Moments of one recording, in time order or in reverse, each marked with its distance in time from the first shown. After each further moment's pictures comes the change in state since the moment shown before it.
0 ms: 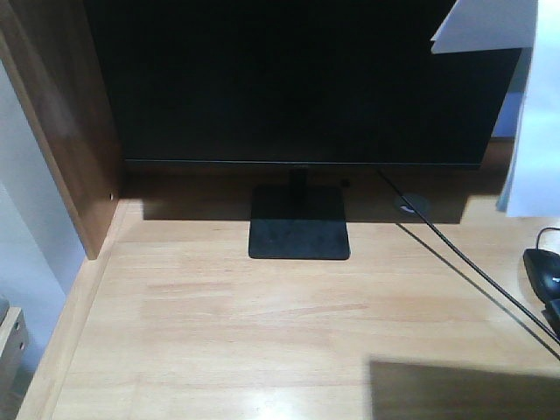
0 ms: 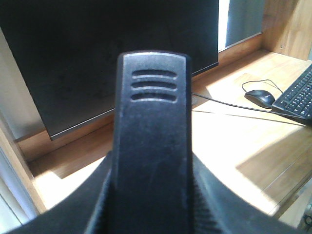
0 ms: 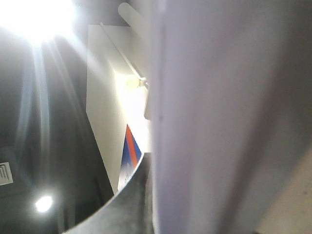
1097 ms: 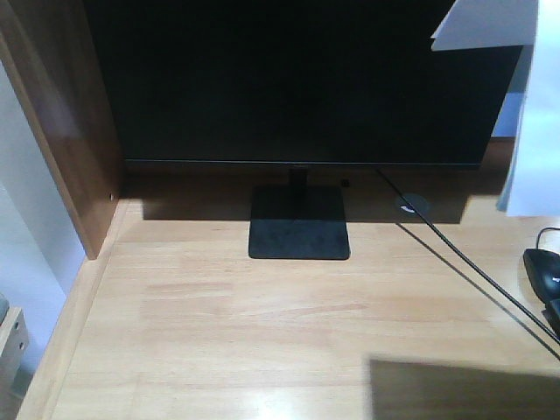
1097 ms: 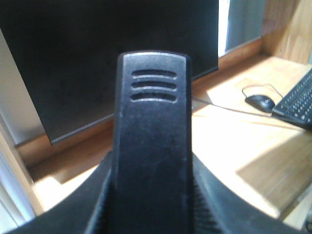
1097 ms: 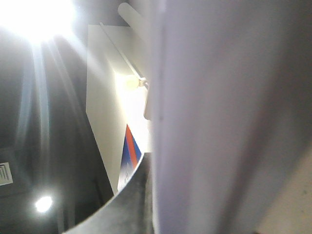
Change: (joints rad) left arm 0.000 0.010 0.000 0.000 -0.032 0.000; right arm 0.000 0.000 0.000 0.000 0.000 0.000
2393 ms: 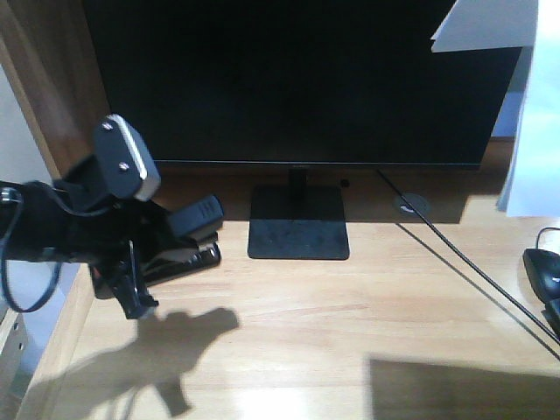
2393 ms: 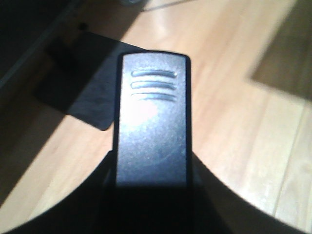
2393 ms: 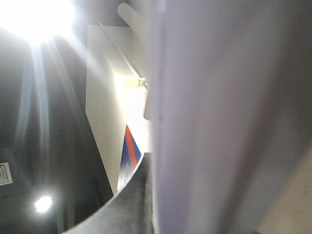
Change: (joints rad) left arm 0.258 0.977 0.011 -0.839 -0.231 1.322; right arm 0.000 0.000 0.000 0.000 0.000 0.000
